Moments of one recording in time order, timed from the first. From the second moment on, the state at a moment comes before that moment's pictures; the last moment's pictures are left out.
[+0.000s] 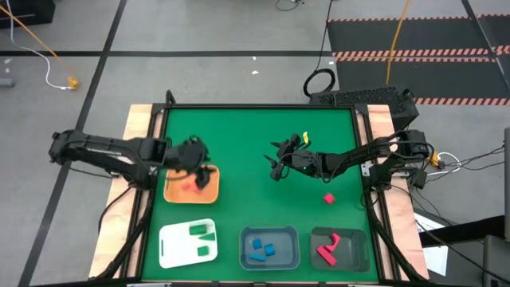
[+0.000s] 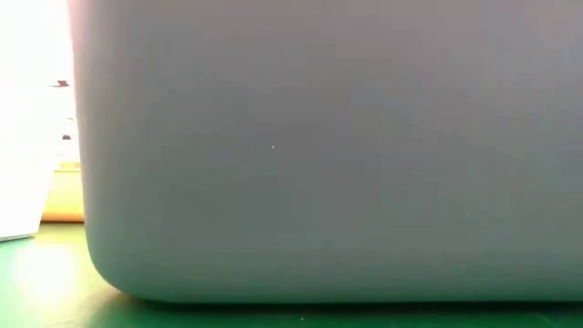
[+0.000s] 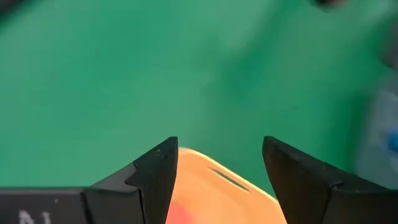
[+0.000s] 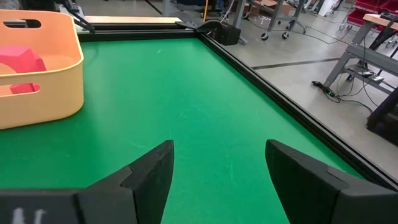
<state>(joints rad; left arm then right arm) -0.08 1.04 0.86 -0.69 -0.22 -0.56 -0.02 1.60 0.65 0.58 0.52 0.03</state>
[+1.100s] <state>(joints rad) 0.32 1.23 0.86 -0.42 -0.10 -0.29 -0.02 1.60 0.65 0.78 0.52 0.03</state>
